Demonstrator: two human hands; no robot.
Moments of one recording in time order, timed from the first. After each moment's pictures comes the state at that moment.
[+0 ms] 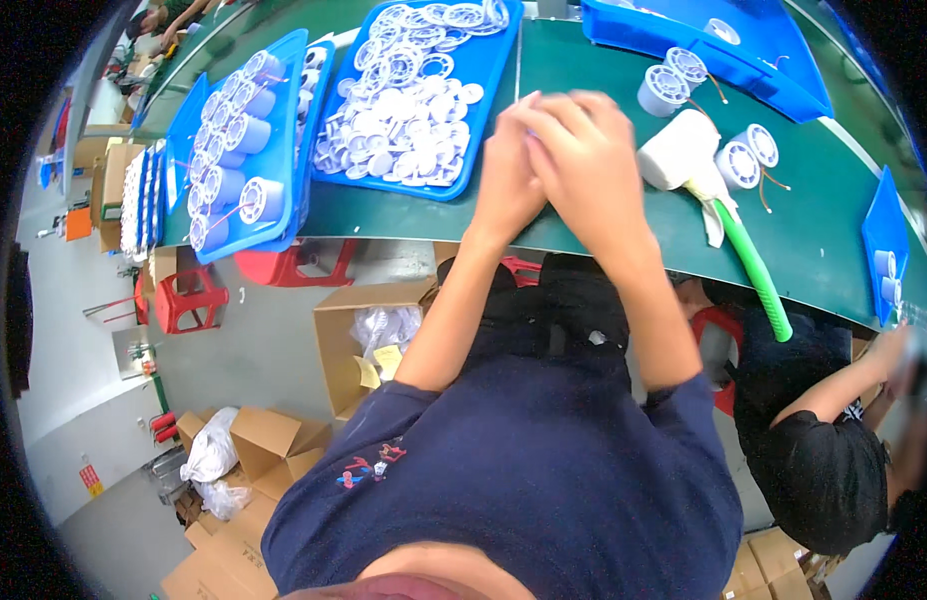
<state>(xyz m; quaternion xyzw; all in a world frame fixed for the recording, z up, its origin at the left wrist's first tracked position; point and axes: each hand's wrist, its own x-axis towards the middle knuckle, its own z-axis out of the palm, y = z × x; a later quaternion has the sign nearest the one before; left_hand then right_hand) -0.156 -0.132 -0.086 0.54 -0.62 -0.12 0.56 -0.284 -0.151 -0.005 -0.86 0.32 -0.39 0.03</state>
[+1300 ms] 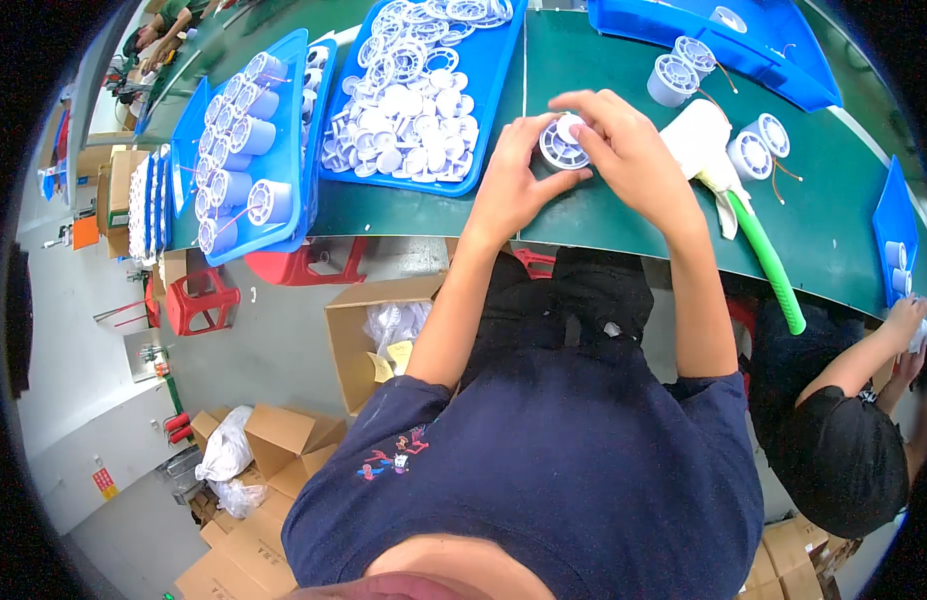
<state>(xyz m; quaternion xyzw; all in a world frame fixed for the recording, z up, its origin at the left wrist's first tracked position) -0.151 -0.111 -0.065 0.53 -0.66 -0.23 0.49 -0.322 -0.175 -0.005 -0.79 0.33 -0.31 0.41</state>
